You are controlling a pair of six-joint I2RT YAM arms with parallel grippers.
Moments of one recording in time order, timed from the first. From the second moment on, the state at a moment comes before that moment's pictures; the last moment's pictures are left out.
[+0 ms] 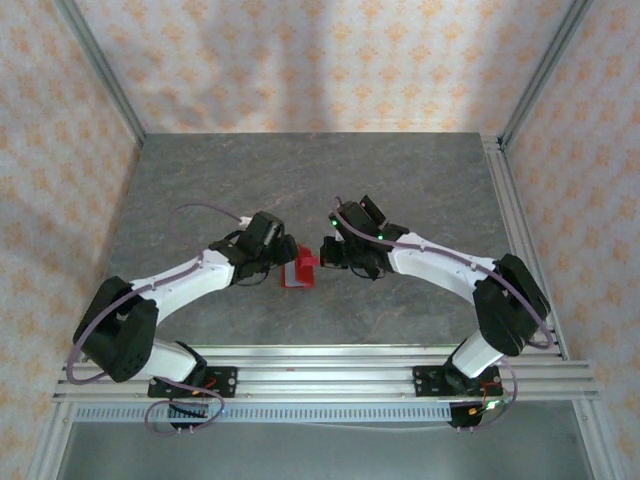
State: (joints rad) left arm -0.54 1.40 0.80 -0.34 -0.11 -0.89; right arm 0.76 1.57 1.05 -0.43 -0.16 0.75
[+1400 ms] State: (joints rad) left arm -0.54 1.48 0.83 -0.43 -0.12 -0.85; right arm 0.74 1.35 1.00 -0.53 -0.13 0.79
